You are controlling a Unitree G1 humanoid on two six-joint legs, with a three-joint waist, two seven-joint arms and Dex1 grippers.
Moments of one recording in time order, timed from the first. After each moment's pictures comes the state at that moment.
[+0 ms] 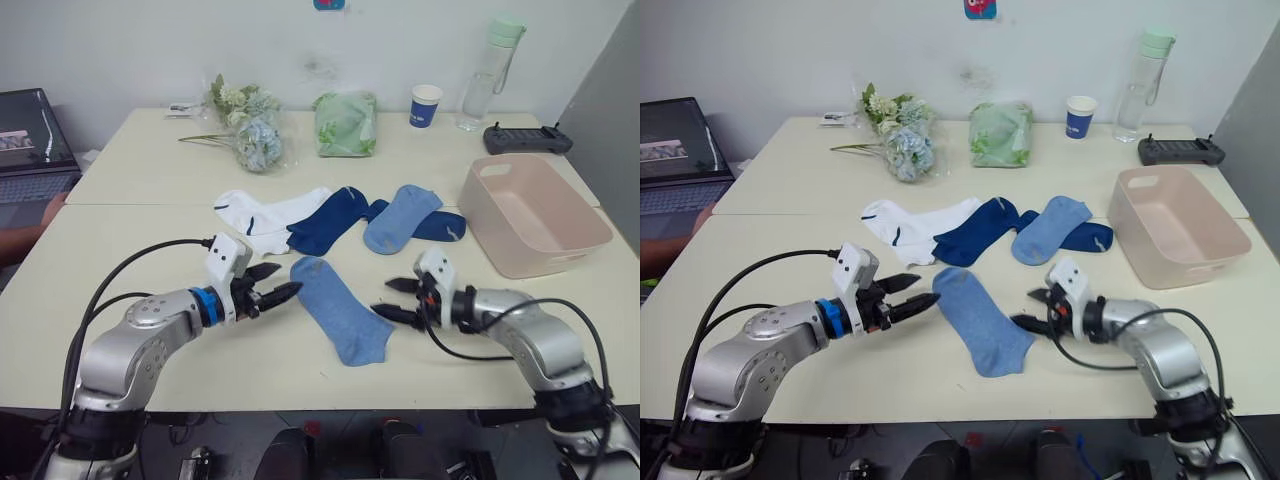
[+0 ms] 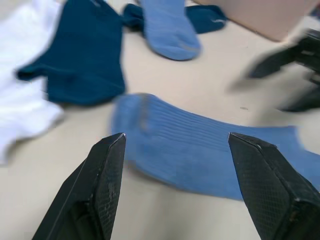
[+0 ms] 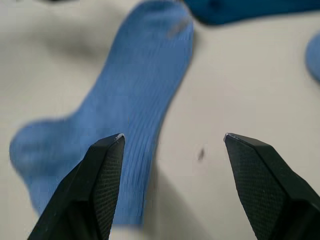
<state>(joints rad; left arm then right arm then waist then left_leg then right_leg) -0.28 0.60 0.02 -0.18 -0.47 0.65 -0.68 -0.23 -0.57 0.16 -0.30 0.34 0.75 0.83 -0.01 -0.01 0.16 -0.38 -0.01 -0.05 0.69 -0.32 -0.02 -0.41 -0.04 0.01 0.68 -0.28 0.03</state>
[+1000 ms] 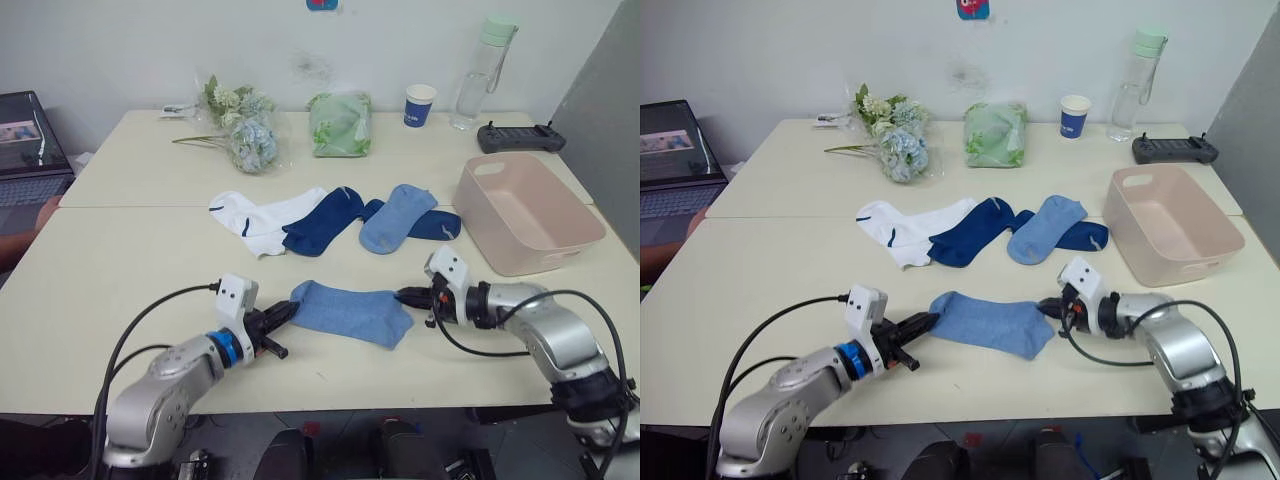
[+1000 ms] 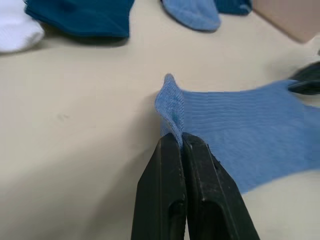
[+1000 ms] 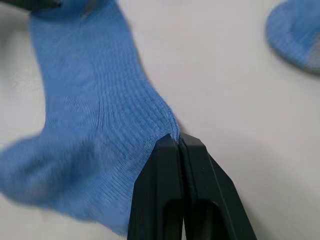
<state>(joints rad) 0.09 0.34 0.12 -0.51 -0.55 0.79 -0.45 -0.41 -0.62 0.20 -0.13 0.30 0.65 0.89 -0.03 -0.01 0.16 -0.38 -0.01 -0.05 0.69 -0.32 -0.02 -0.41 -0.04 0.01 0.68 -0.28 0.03</state>
